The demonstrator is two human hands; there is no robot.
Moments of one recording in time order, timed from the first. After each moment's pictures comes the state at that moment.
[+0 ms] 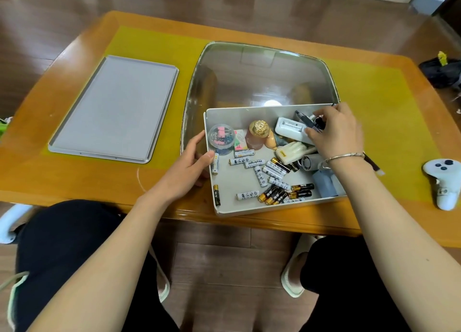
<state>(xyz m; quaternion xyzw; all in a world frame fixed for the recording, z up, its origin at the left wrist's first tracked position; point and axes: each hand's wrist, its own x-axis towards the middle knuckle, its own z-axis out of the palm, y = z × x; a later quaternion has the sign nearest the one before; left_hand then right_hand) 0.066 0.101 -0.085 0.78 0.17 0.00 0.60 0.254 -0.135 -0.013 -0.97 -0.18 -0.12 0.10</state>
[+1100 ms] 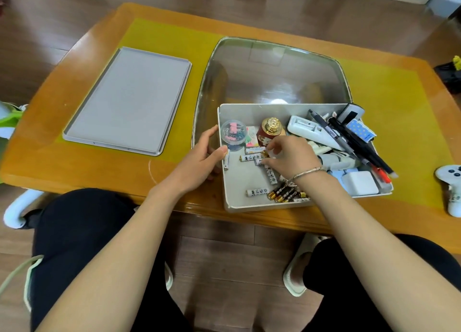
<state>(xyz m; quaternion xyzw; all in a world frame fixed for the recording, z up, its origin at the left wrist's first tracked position) 0.067 0.101 -0.081 0.80 0.17 0.00 0.58 0.191 -0.076 -0.039 -0.95 -0.27 0.11 0.13</state>
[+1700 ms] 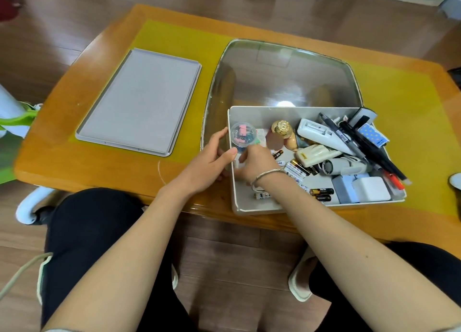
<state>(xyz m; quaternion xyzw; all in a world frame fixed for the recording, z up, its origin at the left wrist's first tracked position) 0.068 0.105 -0.085 0.80 0.17 0.01 0.58 0.161 -0.011 -0.072 -0.92 -0.26 0.22 0.18</state>
